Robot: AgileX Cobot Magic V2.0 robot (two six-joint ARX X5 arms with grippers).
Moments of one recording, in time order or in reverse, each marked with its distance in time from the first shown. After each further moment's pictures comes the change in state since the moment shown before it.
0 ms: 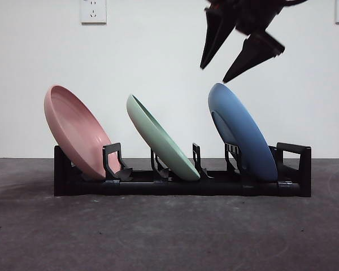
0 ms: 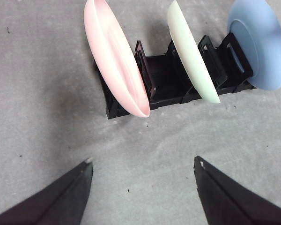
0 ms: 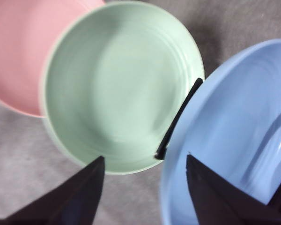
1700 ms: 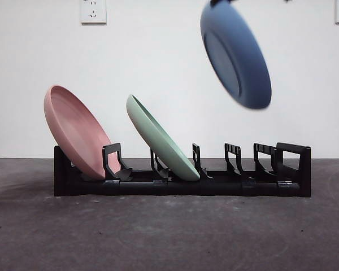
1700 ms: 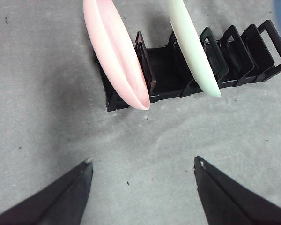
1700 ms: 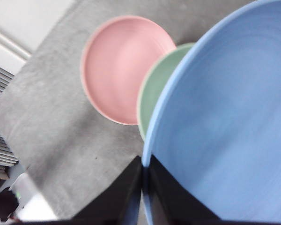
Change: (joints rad) left arm 0.000 0.000 0.000 -0.026 0.000 0.000; right arm 0.024 -0.248 0.000 -0.042 -0.145 0.028
